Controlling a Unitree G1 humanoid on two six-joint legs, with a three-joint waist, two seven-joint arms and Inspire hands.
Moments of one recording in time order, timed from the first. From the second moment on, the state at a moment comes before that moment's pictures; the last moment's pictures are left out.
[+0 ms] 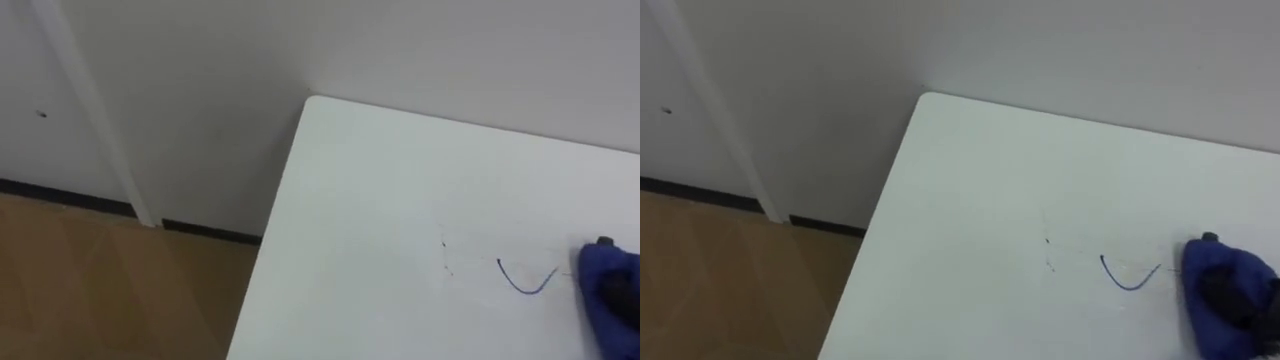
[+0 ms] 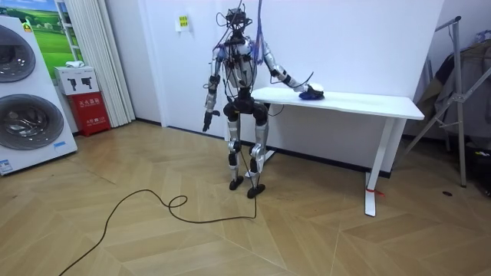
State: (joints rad) left arm 0.34 0.24 0.28 0.94 0.26 0.11 0.08; right arm 0.03 -0.49 -0.38 0.98 -0.54 -0.07 -0.44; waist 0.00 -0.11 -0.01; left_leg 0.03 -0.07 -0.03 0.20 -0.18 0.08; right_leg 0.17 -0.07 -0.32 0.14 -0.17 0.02
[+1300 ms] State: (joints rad) left arm 0.32 0.19 0.33 0.91 0.24 0.15 0.19; right arm 0.21 -0.29 -0.23 0.68 -0.58 -0.10 -0.57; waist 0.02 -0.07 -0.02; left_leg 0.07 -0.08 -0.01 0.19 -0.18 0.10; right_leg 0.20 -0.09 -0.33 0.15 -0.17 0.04
